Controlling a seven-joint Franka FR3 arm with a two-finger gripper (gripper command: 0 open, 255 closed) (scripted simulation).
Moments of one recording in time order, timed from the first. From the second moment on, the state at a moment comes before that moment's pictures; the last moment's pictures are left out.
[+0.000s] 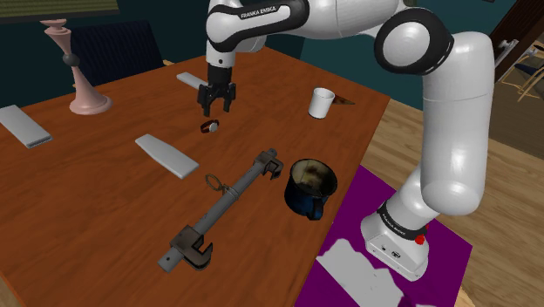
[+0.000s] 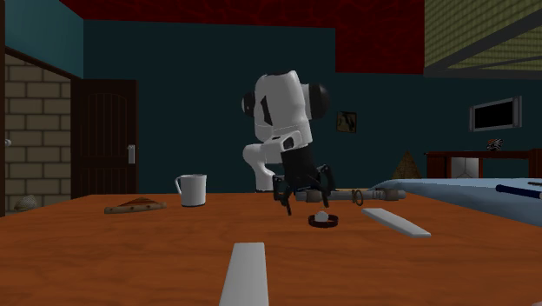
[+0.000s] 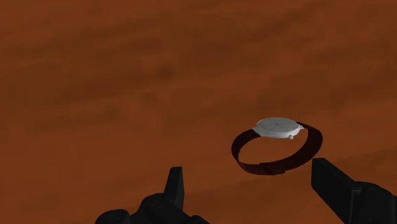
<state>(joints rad) 0.19 0.57 0.15 -1.46 0.16 1.92 0.04</state>
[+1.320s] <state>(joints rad) 0.19 0.58 0.15 -1.48 0.16 1.95 0.05</state>
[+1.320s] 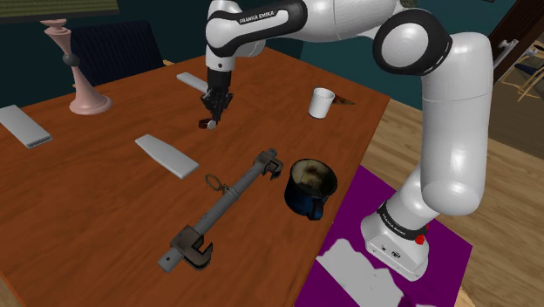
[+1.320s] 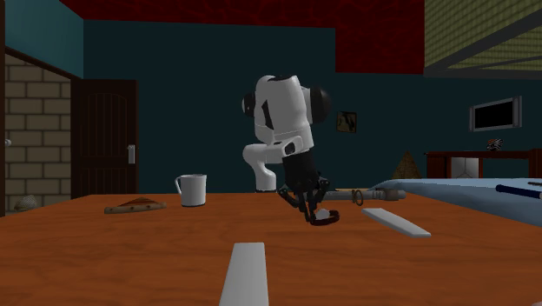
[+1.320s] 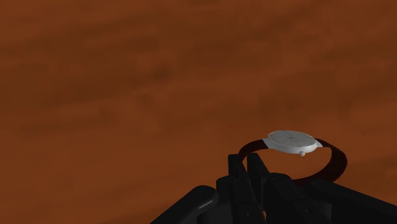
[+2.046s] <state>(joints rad) 0.19 0.53 0.15 -1.40 0.16 1.83 0.07</state>
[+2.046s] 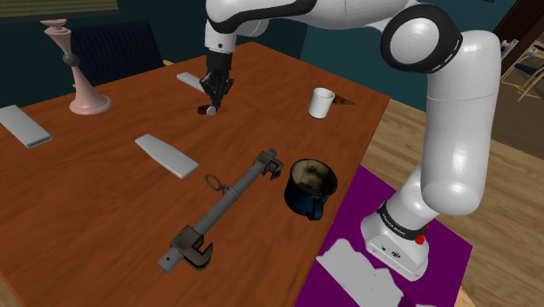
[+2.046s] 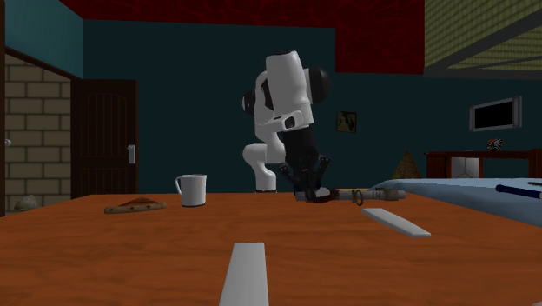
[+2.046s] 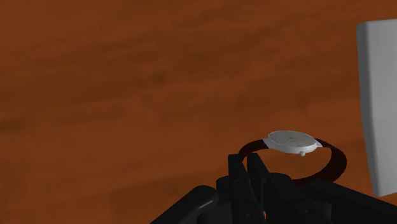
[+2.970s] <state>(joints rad) 0.19 0.51 0.15 -1.25 0.16 1.66 0.10</state>
